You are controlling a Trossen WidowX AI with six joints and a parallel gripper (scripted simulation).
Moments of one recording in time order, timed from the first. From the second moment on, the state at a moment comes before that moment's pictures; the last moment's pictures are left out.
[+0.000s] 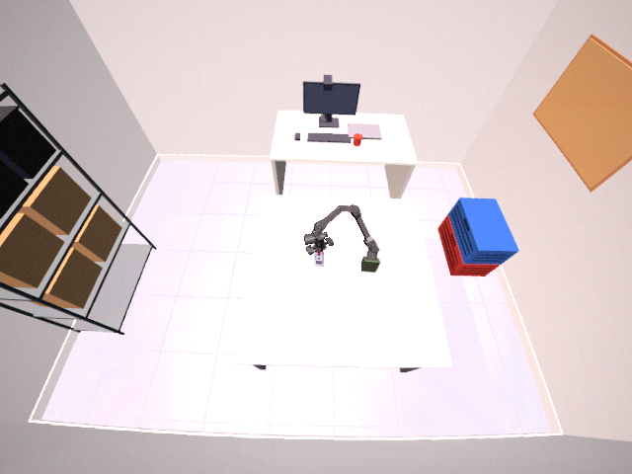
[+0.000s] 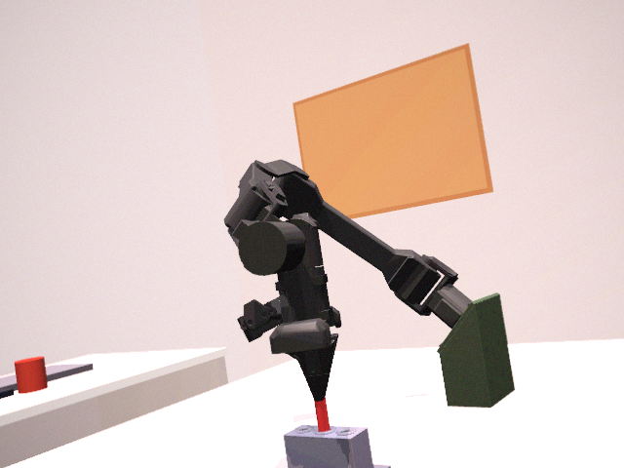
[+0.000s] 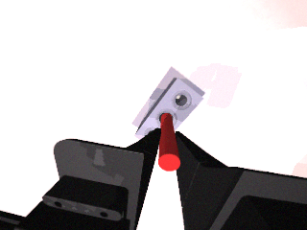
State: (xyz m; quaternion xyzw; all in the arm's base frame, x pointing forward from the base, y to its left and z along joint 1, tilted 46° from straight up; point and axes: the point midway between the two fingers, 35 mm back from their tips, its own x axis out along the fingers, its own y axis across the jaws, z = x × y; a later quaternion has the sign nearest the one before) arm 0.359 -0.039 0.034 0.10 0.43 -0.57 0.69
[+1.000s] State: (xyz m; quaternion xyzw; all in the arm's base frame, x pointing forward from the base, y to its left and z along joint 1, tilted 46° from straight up) arm 0.358 -0.034 0.038 0.09 0.43 -0.57 0.69
